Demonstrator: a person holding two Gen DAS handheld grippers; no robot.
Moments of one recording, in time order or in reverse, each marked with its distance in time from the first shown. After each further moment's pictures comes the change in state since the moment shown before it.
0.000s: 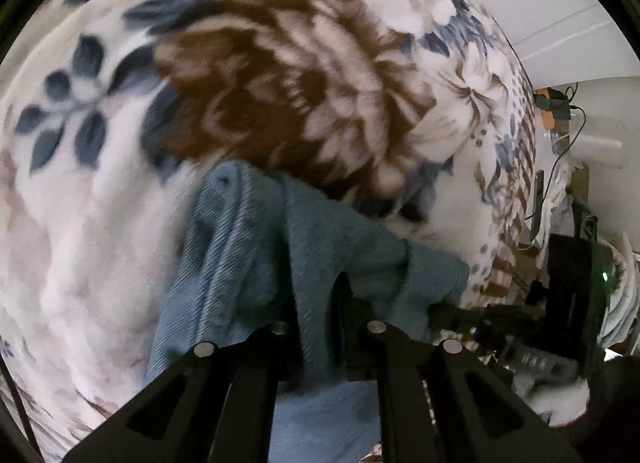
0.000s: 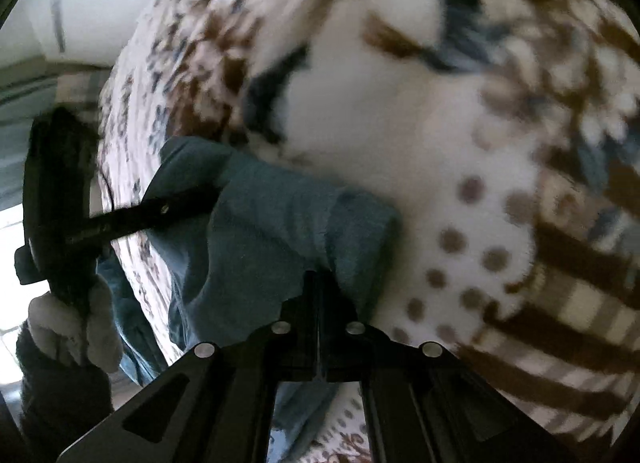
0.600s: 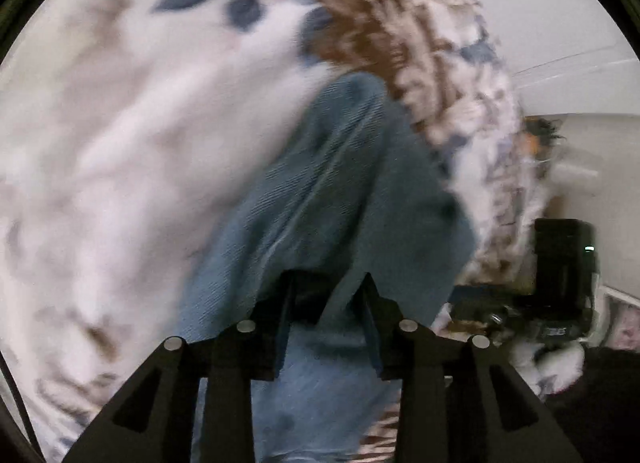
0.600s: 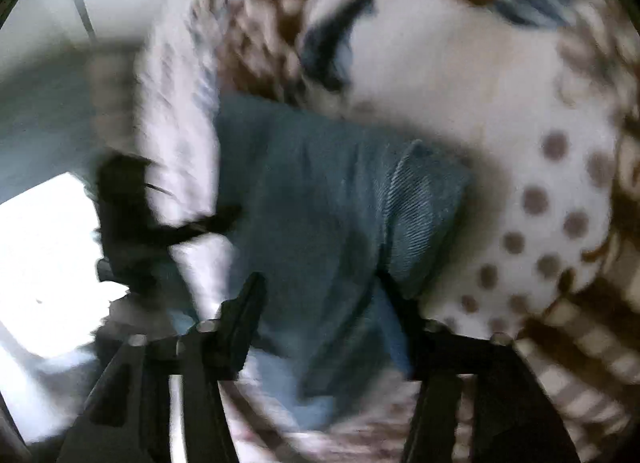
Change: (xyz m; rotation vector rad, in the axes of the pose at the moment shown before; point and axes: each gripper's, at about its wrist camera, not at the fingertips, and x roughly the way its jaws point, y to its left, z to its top) left arm -0.018 0.052 -0.058 -0.136 -0.043 -0.105; right arm 0.012 0.029 0.002 -0.105 0.148 0.037
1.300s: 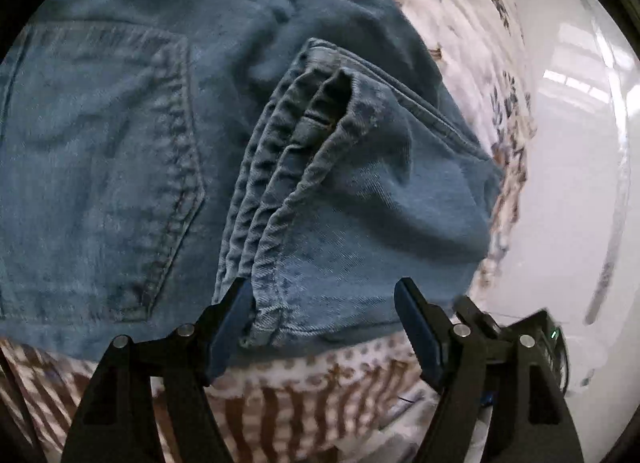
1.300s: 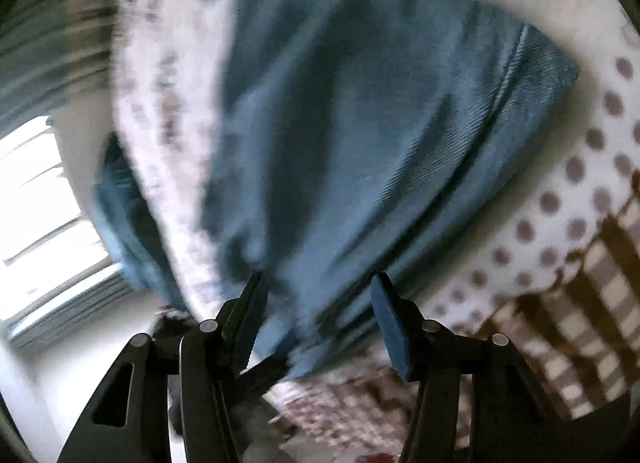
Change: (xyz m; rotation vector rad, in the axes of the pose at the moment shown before) left arm 0.053 -0.009 -0.269 -1.040 -0.642 -0.267; right arm 0.040 0.057 -0.035 -0.037 0.193 -0.057
